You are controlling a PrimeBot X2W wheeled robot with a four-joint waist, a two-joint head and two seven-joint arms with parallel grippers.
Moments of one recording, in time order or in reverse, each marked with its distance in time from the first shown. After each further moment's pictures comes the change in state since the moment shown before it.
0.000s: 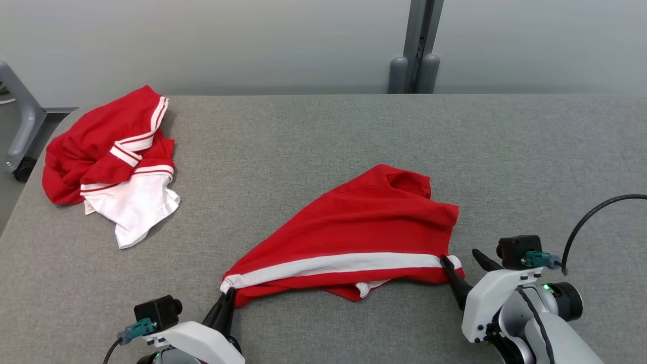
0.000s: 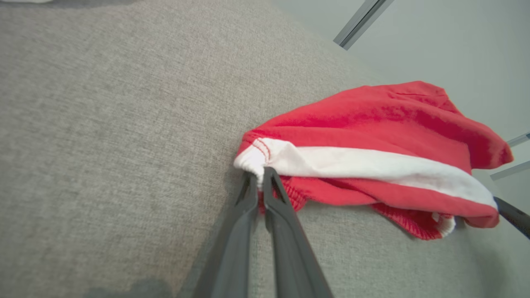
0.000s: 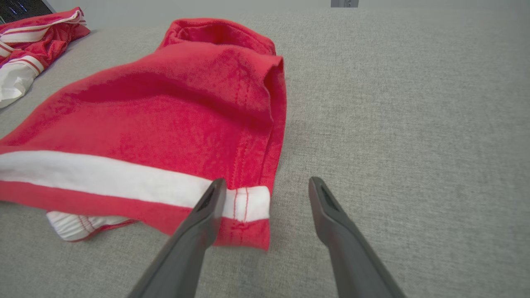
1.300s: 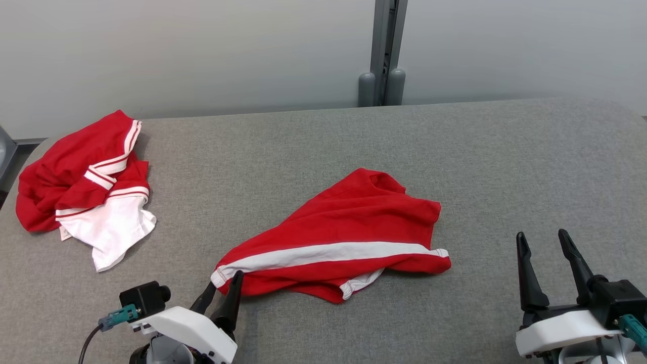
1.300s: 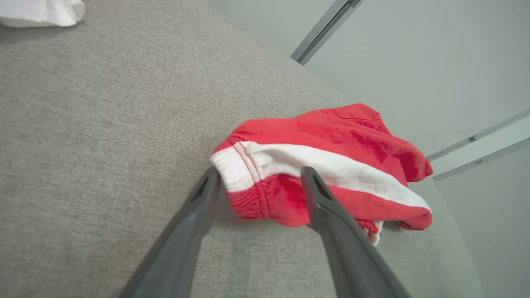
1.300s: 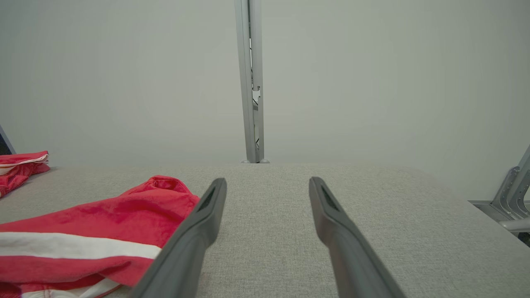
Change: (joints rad) left arm 0.061 -0.017 0.128 -0.205 -0.013 0.007 0.190; right arm 0.277 0.050 -0.315 -0.385 -0.254 0.000 -0.344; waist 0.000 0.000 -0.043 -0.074
